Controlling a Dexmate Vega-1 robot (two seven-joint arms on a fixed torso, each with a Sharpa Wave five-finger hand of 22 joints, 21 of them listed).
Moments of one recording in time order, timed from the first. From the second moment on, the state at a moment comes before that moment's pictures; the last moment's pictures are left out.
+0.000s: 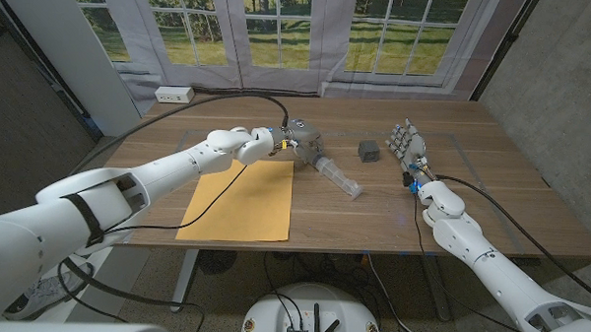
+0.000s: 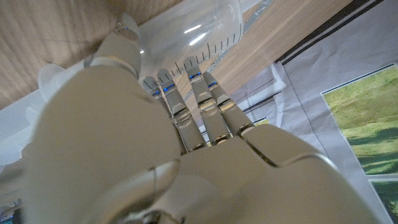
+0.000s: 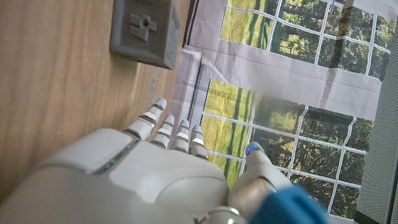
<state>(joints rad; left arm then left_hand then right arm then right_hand) 0.24 0.53 1.07 -1.16 0.85 -0.29 0.11 1.20 -0.04 0.28 -0.17 0.21 0.91 -0.14 0.28 0.18 1.00 -0.16 0.21 0.18 0.94 -0.03 0.22 0.18 0.58 -0.05 0.20 0.17 -0.88 -0.48 -0.35 -1.28 0.68 0.32 0.00 0.06 0.10 0.36 0.03 0.21 0.08 -0.03 0.18 0.17 0.08 -0.05 0.19 0.18 0.01 -0.02 0.22 0.31 0.23 0.00 0.19 0.17</state>
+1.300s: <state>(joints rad) 0.29 0.56 0.95 -1.29 0.75 -0.28 0.10 1.20 -0.04 0.28 -0.17 0.20 0.92 -0.13 0.26 0.18 1.01 -0.15 0.20 0.18 0.95 -0.03 0.21 0.18 0.59 -0.05 0.20 0.17 -0.94 -0.54 -0.33 -1.41 0.65 0.29 -0.05 0.06 0.10 0.36 0.03 0.21 0.08 -0.03 0.18 0.17 0.08 -0.05 0.18 0.18 0.01 -0.03 0.22 0.31 0.23 0.00 0.19 0.17</state>
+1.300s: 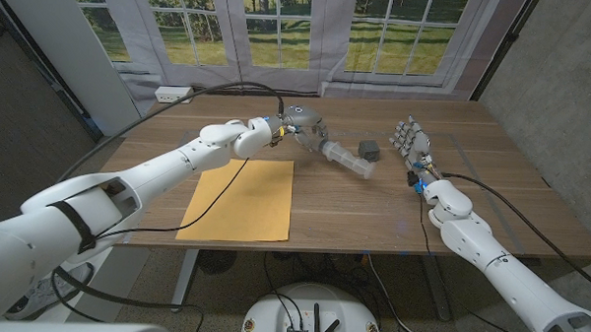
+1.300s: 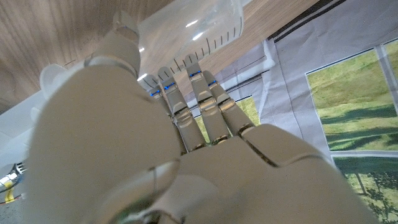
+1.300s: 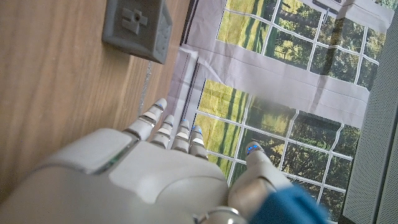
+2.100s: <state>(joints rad) 0.34 0.52 0.92 -1.33 0.65 -0.26 0.07 1.20 -0.04 0.28 -0.17 0.20 0.93 -0.12 0.25 0.18 1.01 -0.15 0.19 0.18 0.97 -0.03 0.20 0.18 0.61 -0.06 0.20 0.17 -1.00 -0.59 -0.31 -1.48 0.63 0.29 -0.10 0.06 0.10 0.36 0.03 0.21 0.09 -0.04 0.18 0.17 0.08 -0.05 0.19 0.18 0.01 -0.03 0.22 0.31 0.23 -0.01 0.19 0.17</state>
